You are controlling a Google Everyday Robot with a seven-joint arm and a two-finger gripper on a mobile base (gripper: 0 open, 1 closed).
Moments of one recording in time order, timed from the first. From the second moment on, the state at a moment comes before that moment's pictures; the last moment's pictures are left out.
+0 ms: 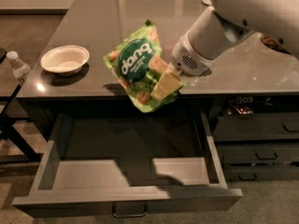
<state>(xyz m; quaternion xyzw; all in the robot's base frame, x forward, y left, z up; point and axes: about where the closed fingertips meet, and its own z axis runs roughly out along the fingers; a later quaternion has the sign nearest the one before) 0.536 -0.048 0.894 -0.52 0.81 0.14 0.24</state>
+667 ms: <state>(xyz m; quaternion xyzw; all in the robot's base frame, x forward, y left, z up) 0.449 -0.062 0.868 -0.48 0.83 0.17 0.21</state>
